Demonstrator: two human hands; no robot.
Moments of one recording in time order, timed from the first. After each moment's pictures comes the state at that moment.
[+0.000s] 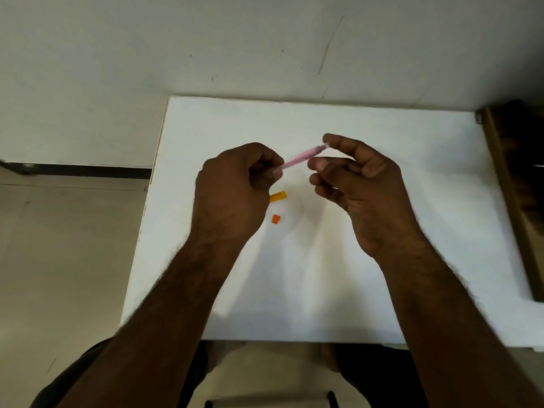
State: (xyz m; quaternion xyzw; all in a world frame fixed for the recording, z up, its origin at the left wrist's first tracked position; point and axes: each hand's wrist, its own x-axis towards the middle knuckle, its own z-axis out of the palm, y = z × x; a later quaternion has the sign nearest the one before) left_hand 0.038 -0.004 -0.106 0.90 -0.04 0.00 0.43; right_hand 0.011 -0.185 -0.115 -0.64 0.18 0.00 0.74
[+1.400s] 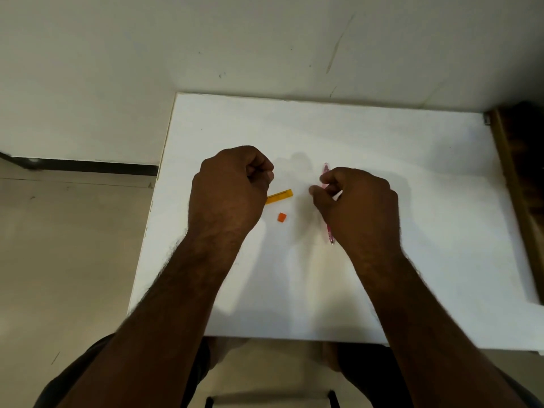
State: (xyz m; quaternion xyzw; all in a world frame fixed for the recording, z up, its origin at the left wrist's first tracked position) left_hand 0.043 0.008 -0.114 0.93 0.01 -0.01 0.37; right_hand 0.003 -0.168 -0.131 -0.96 0.14 -0.04 0.24
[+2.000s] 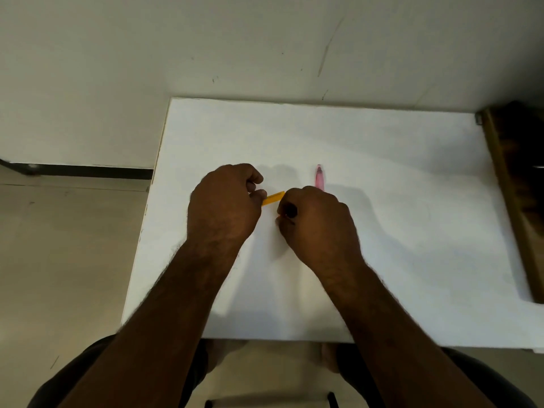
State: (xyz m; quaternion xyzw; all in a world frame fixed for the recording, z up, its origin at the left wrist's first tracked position) left_hand 0.039 0.006 -0.135 0.96 0.01 -0.06 0.29; right_hand -0.007 -0.138 -0.143 -0.97 0.04 0.04 0.24
